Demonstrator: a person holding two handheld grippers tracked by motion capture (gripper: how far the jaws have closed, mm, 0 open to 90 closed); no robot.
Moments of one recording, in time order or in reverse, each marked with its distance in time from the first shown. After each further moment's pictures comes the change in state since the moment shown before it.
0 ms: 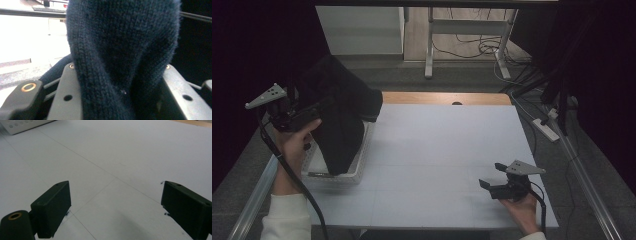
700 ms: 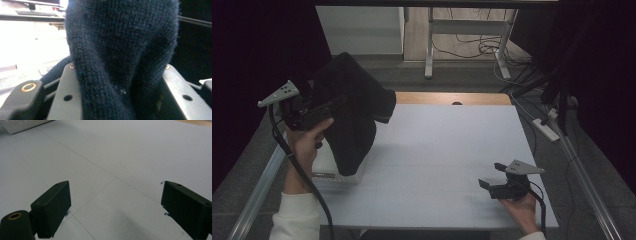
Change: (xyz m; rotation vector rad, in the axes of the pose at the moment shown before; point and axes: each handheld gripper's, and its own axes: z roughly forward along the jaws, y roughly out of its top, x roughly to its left) left arm -0.027 0.008 0.019 -0.013 -0.081 0.019; right arm 0.000 0.000 0.002 0.003 0.000 0.002
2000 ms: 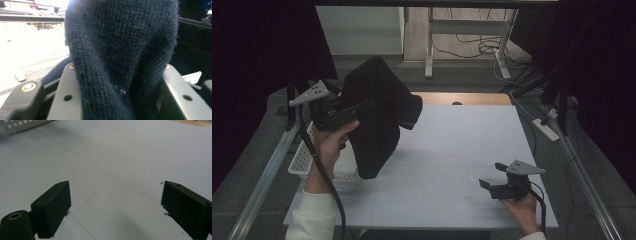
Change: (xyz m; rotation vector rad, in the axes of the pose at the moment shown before) left arm -0.039 0.001 0.040 0.013 -0.123 0.021; right arm -0.001 0.000 -0.002 0.001 -0.002 -0.004
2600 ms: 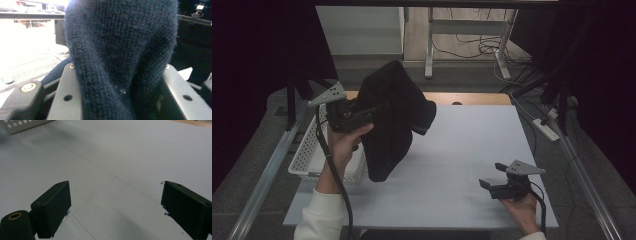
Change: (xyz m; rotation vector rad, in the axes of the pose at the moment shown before) left arm -0.018 -0.003 0.027 0.029 -0.065 0.015; right arm 0.000 0.000 0.000 0.000 -0.001 0.001
